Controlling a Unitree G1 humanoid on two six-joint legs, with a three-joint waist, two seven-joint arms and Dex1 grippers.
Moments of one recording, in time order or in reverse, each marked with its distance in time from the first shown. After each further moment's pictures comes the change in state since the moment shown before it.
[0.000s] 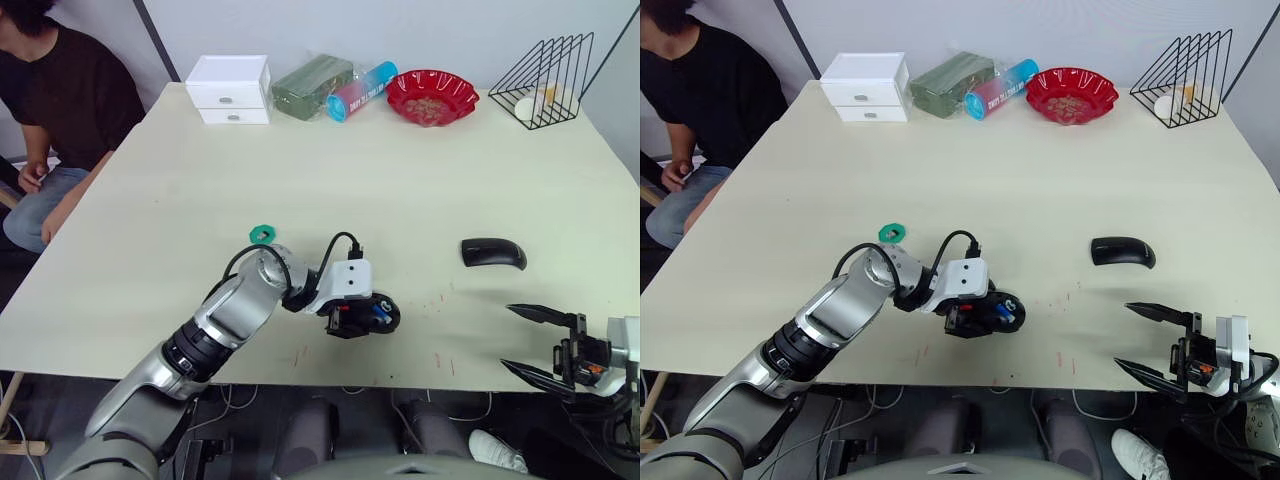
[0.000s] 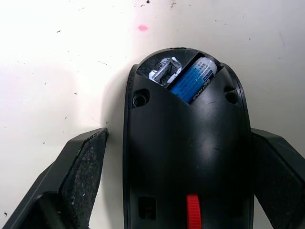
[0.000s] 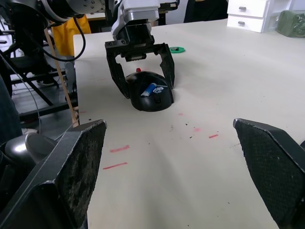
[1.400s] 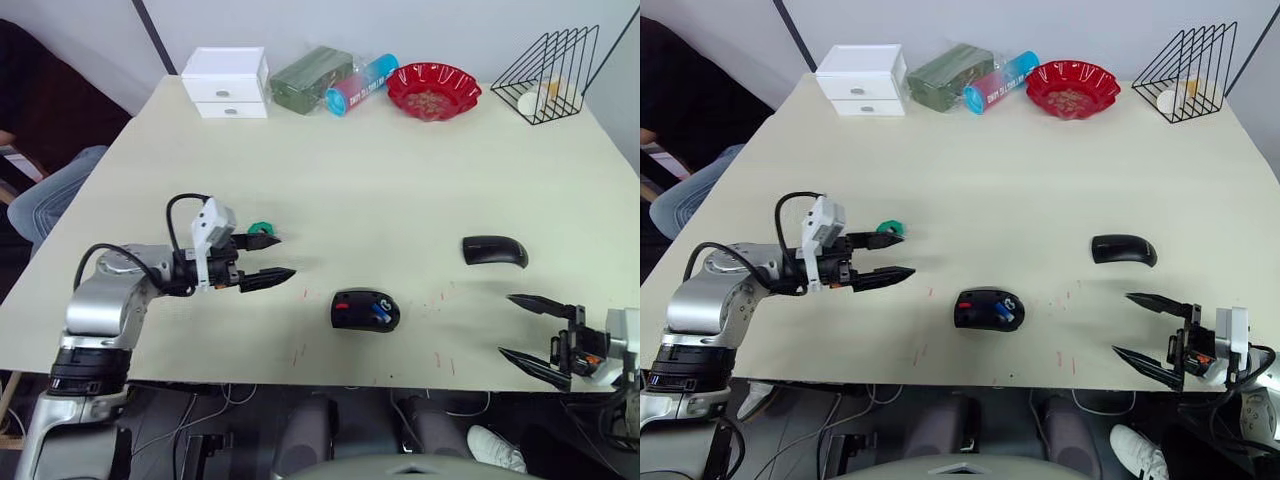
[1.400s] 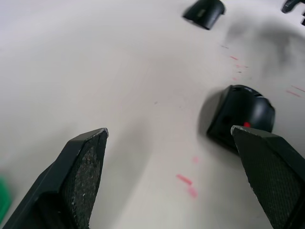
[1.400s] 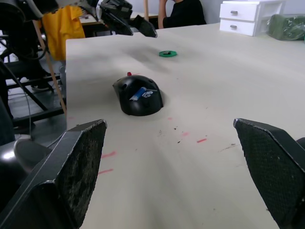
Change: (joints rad) left arm 0.237 0.173 0.679 0.248 -0.486 -0.090 -0.033; right arm -0.040 0.017 -0.001 0.015 0.007 0.002 -0.023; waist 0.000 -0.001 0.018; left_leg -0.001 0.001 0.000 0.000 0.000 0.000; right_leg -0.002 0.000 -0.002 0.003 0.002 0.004
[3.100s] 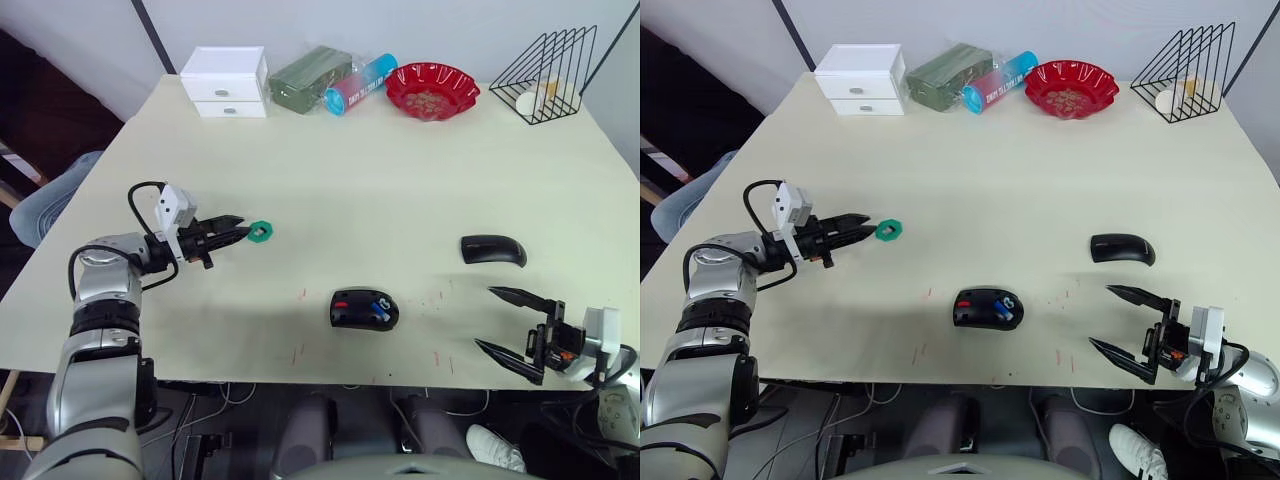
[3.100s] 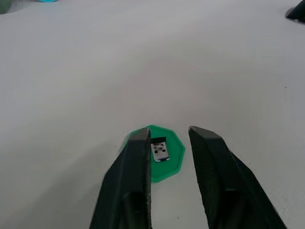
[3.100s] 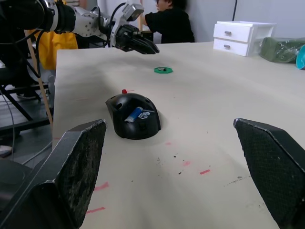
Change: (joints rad) left arm -0.340 -0.065 0.023 0.868 0.209 -0.615 -0.089; right arm -0.002 0.093 0.050 -0.086 -0.050 -0.045 -0.098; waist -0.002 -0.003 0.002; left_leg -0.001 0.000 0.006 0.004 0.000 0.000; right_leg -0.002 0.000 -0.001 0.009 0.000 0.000
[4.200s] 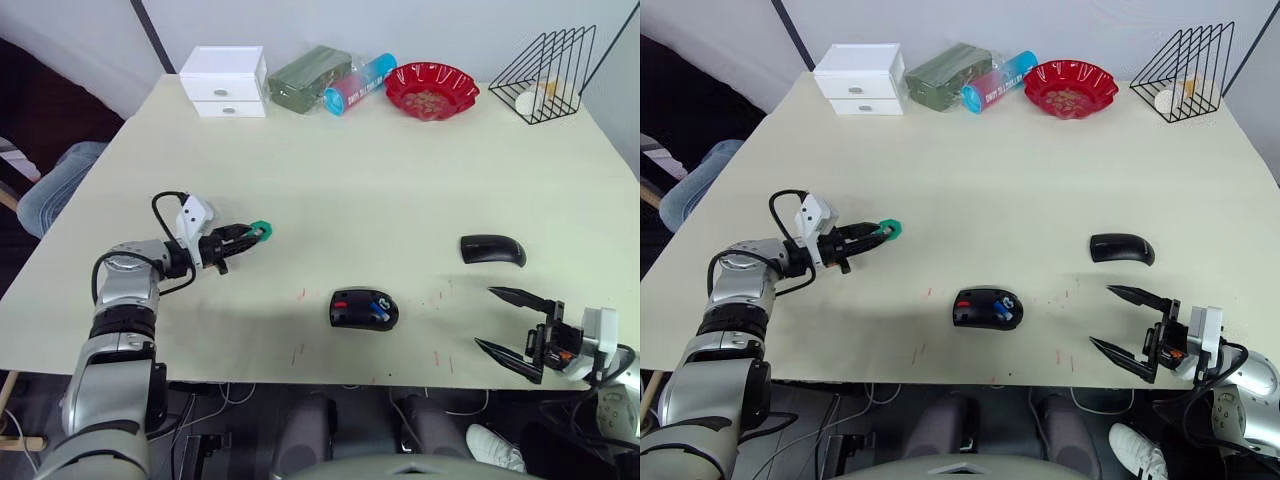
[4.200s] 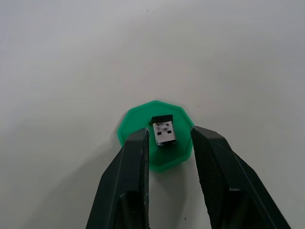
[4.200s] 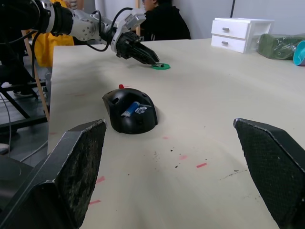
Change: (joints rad) left arm 0.020 -0.043 -0.036 0.006 0.087 -0.041 0.122; right arm -0.010 0.000 0.004 0.030 -0.006 -0.021 0.003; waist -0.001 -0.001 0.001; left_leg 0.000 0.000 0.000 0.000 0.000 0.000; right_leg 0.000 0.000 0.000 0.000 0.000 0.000
